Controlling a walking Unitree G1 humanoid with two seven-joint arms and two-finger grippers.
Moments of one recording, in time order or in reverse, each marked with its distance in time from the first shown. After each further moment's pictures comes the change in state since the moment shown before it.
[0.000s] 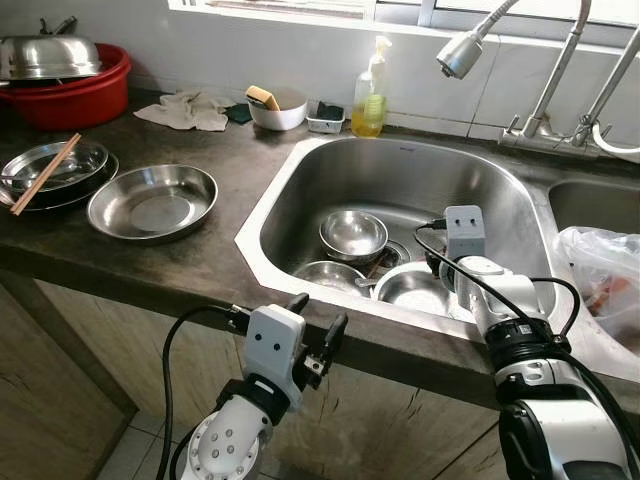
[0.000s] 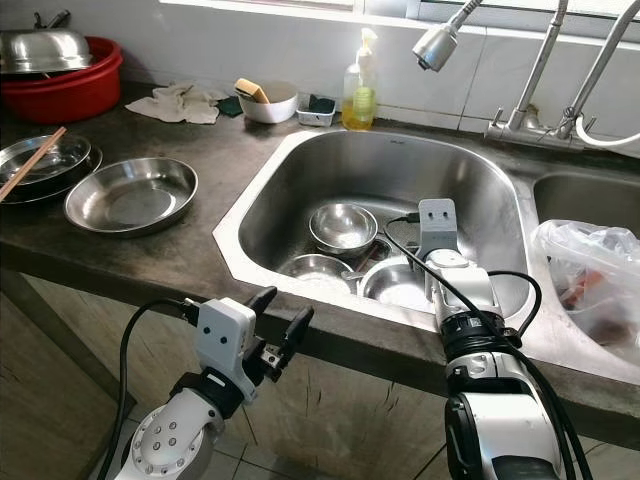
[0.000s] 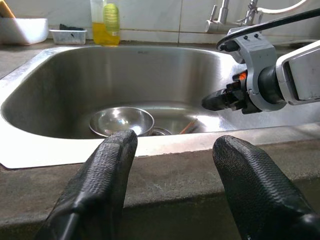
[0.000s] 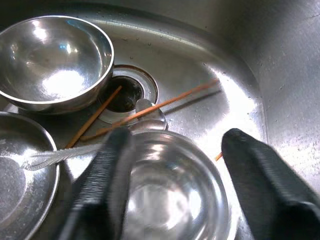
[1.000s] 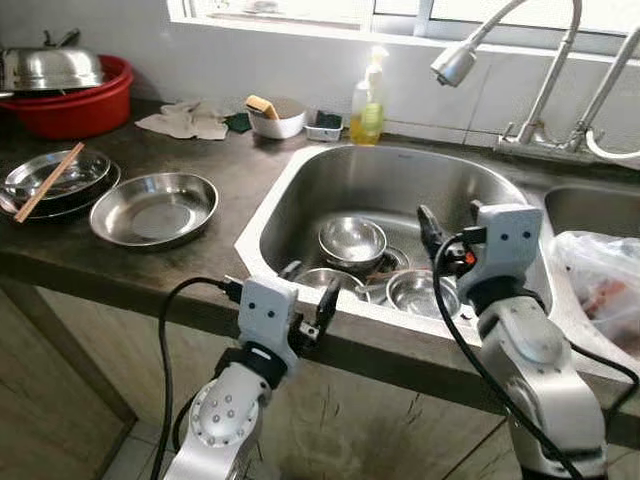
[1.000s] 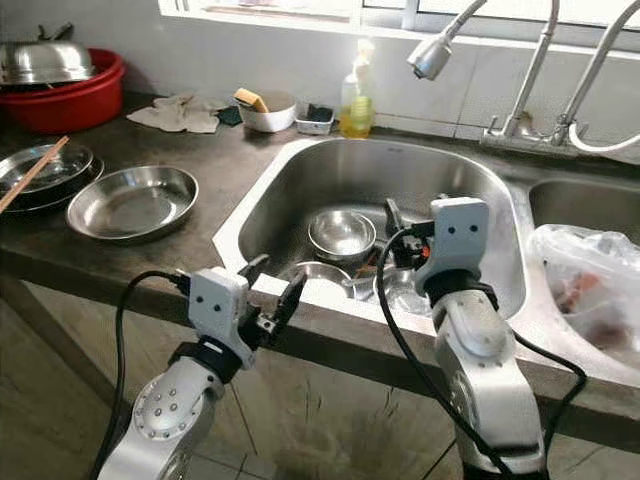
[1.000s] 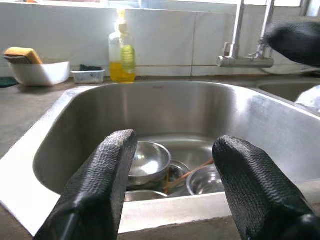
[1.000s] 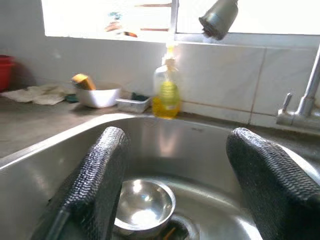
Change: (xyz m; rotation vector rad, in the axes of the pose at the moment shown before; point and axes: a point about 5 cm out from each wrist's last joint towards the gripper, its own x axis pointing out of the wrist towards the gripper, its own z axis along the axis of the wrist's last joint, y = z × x) left arm 0.022 0.018 0.019 0.026 -0.089 0.051; right arm -0.138 0.015 -0.001 0.020 -0.711 0.185
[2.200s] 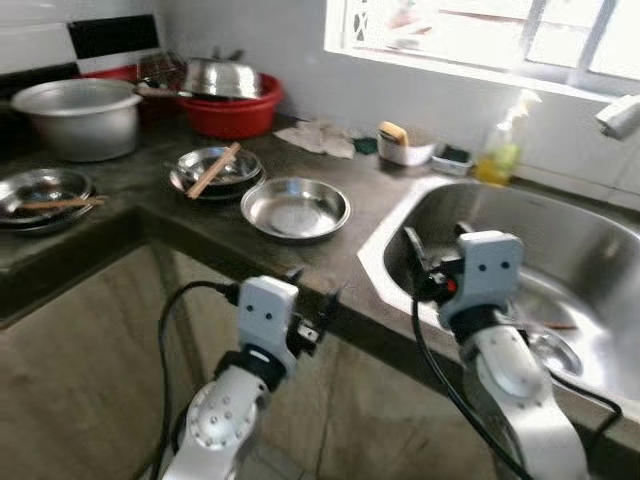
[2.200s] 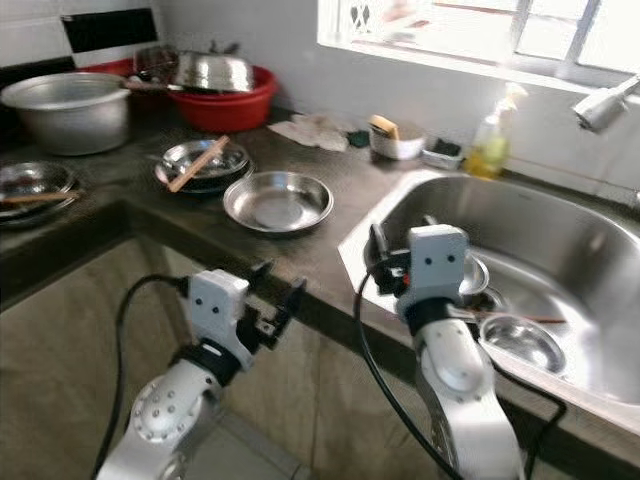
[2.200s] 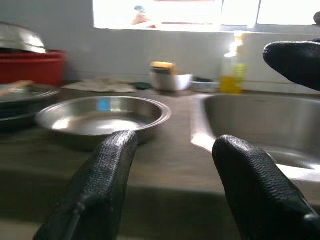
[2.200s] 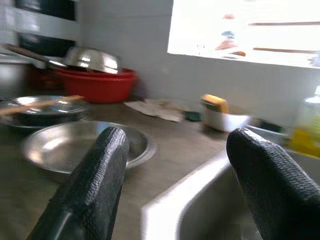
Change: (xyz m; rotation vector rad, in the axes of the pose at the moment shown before) left arm -0.002 0.000 -0.002 -0.029 0.008 -0.007; right arm 0.000 0.016 -0.007 -0.028 0.013 -0.017
